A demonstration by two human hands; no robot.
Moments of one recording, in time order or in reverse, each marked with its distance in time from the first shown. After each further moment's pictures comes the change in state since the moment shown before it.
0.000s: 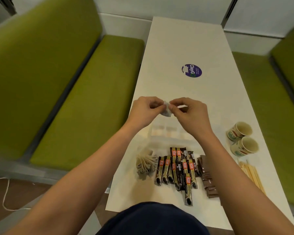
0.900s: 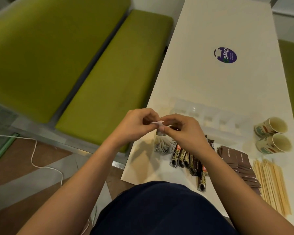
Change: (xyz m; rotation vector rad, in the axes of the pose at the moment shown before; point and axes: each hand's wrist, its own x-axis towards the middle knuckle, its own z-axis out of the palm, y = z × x) left_hand -0.119 -0.046 -0.055 0.072 -0.082 -0.072; right_hand -0.085 -0.021 0.053 0.191 -0.486 0.132
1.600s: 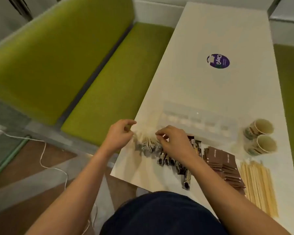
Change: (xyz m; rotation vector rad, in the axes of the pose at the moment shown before) left_hand -0.029 -0.017 0.025 0.311 0.214 -0.288; right_hand -0.018 0.041 -0.014 -0.474 -0.075 -0.134
